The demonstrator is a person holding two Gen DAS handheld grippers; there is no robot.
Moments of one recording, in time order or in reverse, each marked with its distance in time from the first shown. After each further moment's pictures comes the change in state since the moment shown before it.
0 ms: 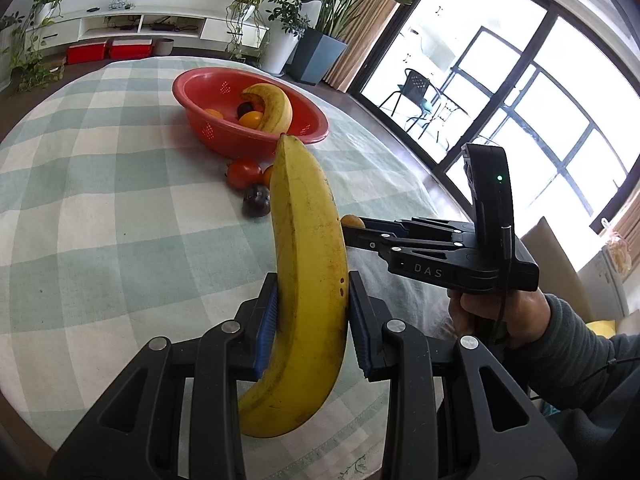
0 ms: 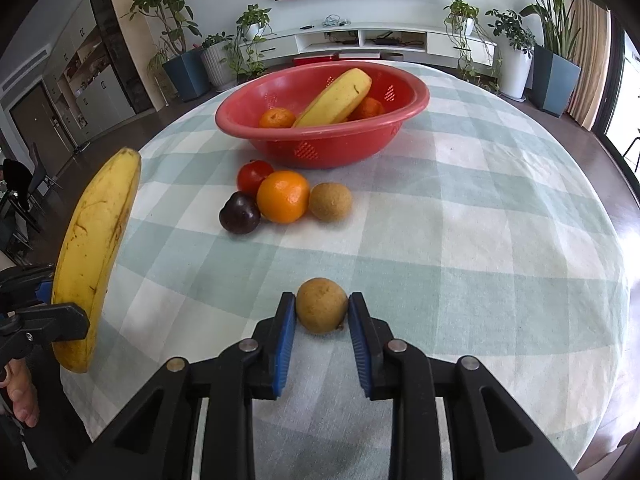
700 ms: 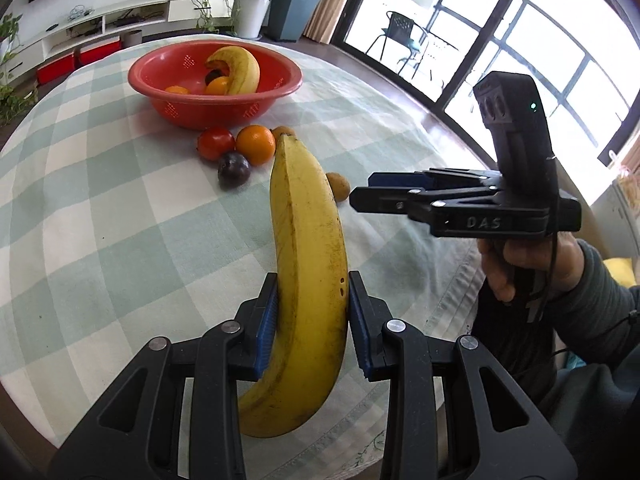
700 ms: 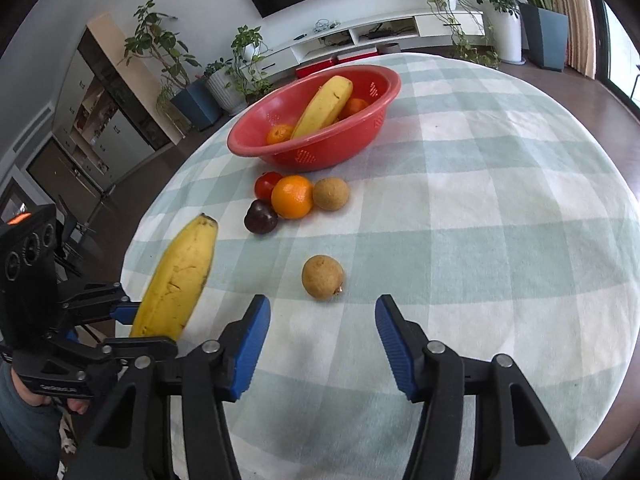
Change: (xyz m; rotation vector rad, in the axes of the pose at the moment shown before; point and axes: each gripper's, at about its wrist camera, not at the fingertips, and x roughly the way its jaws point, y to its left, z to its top) left arm 0.027 -0.016 0.001 0.150 0.168 0.038; right arm -0.025 -0.016 -0.013 0.132 -0.013 0.147
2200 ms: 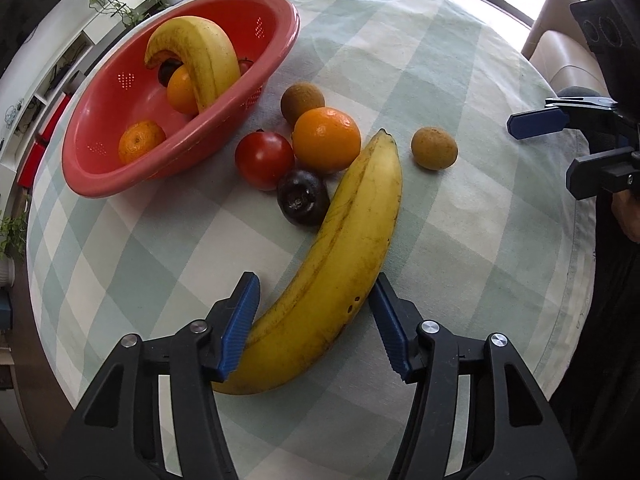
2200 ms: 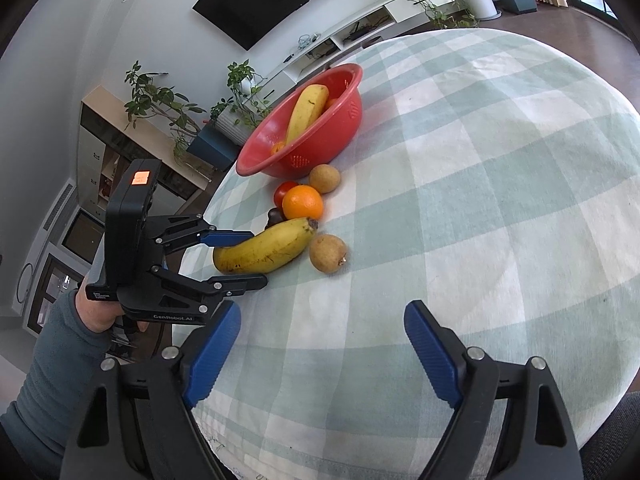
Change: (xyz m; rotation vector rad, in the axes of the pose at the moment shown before) left arm 0.096 0.022 0.078 0.485 0.446 0.213; right arm -0.022 -0.036 -0.031 0.266 -0.062 0.204
